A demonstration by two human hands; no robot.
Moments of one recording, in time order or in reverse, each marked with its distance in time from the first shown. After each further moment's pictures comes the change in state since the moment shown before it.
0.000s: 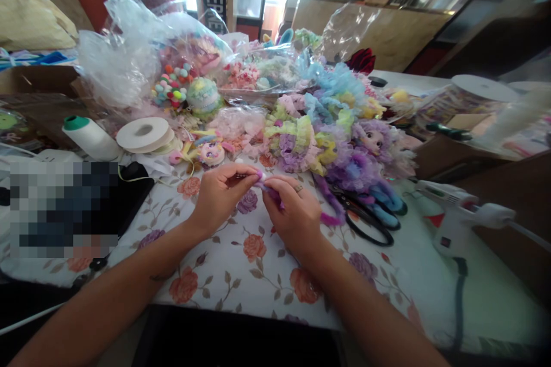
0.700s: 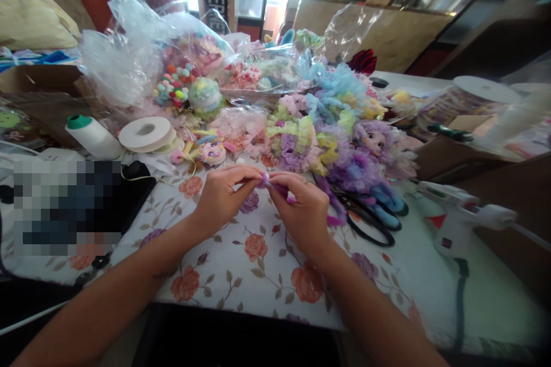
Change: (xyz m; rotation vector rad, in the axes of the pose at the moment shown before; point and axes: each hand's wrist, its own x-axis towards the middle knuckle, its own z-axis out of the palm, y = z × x) left_hand 0.002 -0.004 -0.005 0.119 -0.099 0.218; right_hand 0.007 0.001 -0.006 0.122 -0.021 0.203
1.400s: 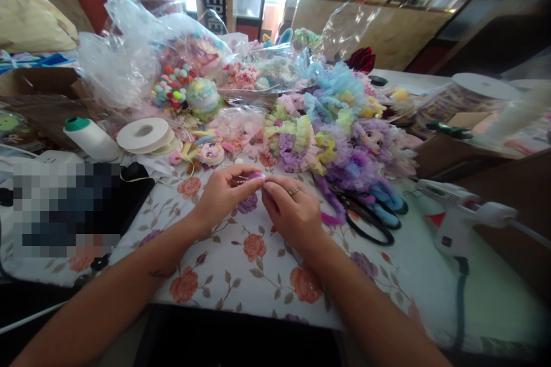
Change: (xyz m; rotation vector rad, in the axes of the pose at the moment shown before) left_hand 0.004 0.003 0.002 -0.302 -0.065 -0.475; right_hand -0.003 0.006 0.001 -0.254 -0.006 -0.399
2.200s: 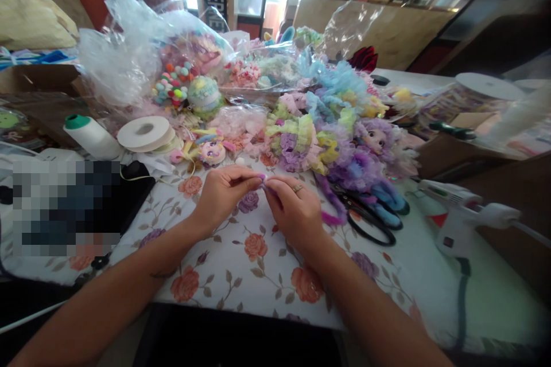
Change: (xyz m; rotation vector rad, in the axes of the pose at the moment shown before) left_hand -0.002 -0.002 0.001 0.108 0.071 0.175; right_hand -0.003 0.000 0.004 0.041 -0.023 0.112
